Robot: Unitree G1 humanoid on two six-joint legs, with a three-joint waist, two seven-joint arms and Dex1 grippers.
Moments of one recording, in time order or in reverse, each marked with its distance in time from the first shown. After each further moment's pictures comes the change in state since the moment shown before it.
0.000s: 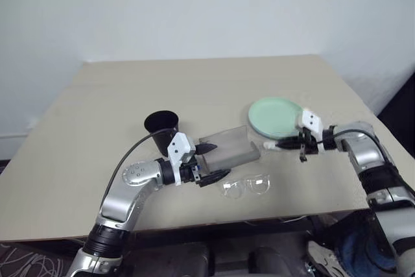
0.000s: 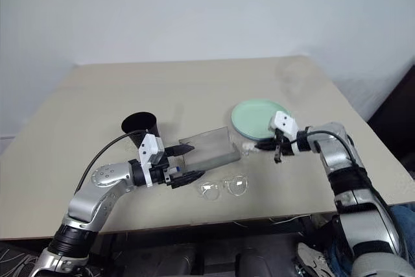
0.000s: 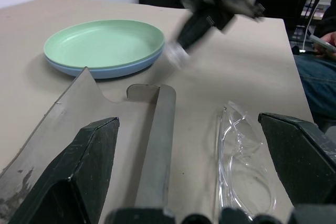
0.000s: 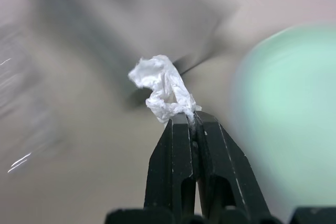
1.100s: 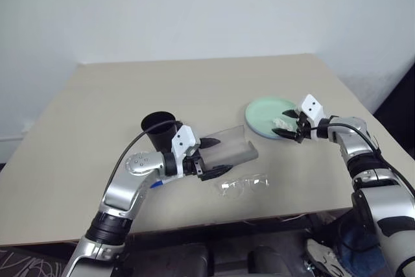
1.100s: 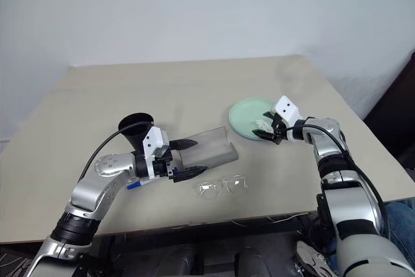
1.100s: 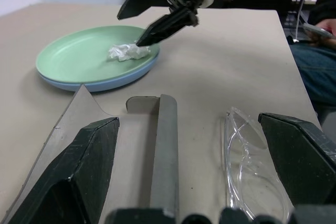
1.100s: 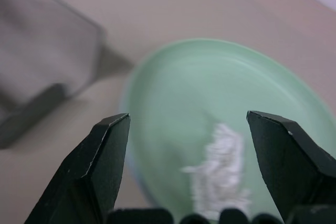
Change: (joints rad) left arm -0.131 0.016 -0.046 0.060 0.034 0.052 -0.051; right arm -0.045 0.092 -0.068 0.326 -0.045 -0.249 -0.098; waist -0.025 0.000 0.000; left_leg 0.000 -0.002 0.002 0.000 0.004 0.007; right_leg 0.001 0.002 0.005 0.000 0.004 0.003
